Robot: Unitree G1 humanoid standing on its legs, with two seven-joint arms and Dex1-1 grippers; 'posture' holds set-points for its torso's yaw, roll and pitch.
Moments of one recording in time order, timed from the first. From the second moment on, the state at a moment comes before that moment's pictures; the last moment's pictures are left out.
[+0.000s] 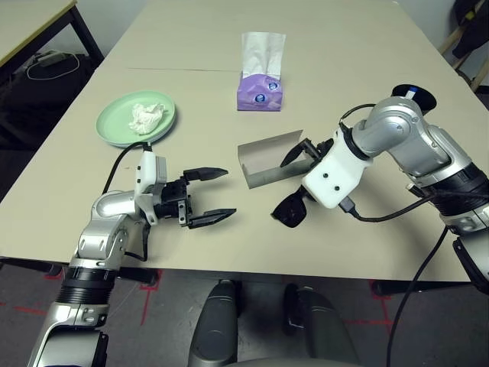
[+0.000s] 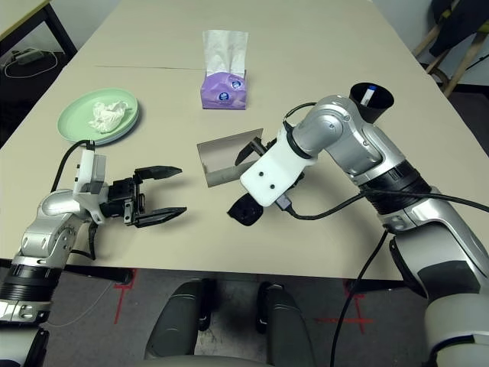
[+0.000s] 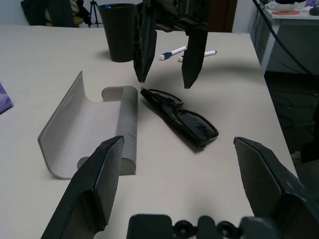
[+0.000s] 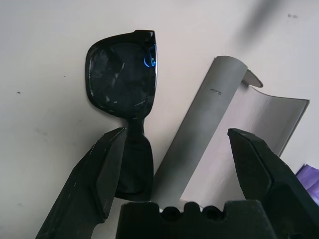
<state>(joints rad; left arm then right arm) -0.31 0.59 0.01 0.06 -0.47 0.04 -1.33 -0.96 -0.69 0.49 0.12 -0.23 -0.34 1.49</state>
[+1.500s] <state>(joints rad) -0.30 0.64 -0.04 0.06 -0.45 0.06 -1.38 -0.94 -0.65 0.54 0.16 -0.34 -0.40 1.45</state>
